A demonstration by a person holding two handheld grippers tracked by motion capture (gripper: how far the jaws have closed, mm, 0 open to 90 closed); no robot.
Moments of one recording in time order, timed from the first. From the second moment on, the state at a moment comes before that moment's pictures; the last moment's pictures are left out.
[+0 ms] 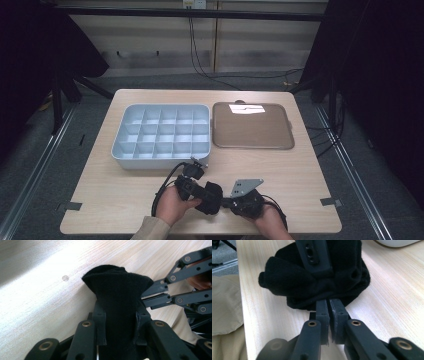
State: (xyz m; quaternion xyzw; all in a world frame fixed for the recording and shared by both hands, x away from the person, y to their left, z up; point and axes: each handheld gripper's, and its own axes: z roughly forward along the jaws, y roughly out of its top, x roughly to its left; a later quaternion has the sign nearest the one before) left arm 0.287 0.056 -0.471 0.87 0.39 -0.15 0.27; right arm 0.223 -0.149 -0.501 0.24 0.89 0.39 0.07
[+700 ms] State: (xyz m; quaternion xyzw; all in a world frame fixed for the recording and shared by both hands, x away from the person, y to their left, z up) left arm 0.297 0.078 -0.448 0.87 0.40 -0.14 0.27; right arm 0.234 -0.170 -0.498 0.33 0.85 0.39 0.11
